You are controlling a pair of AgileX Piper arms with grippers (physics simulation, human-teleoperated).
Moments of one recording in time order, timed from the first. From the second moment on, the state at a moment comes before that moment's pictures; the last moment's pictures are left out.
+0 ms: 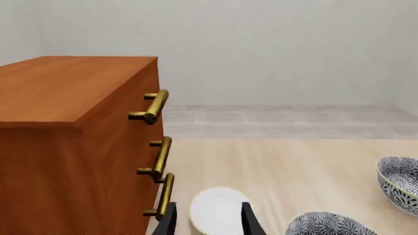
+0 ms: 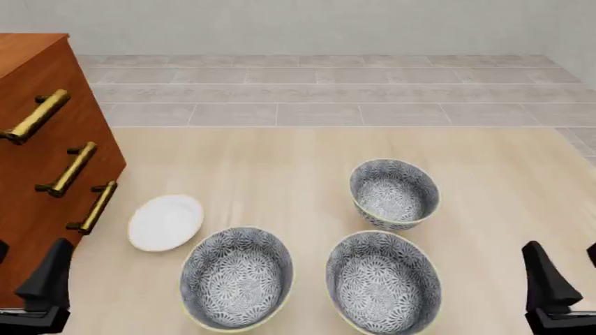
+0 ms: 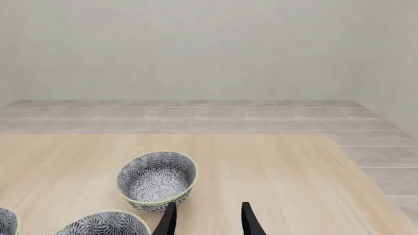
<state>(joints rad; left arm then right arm) 0.00 0.01 0.00 -0.03 -0.01 -0.01 0.00 0.00 0.00 0.00</state>
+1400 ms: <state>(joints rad) -0.29 0.61 -0.18 -0.08 0.12 -0.05 0.11 0.00 -0.04 -0.03</state>
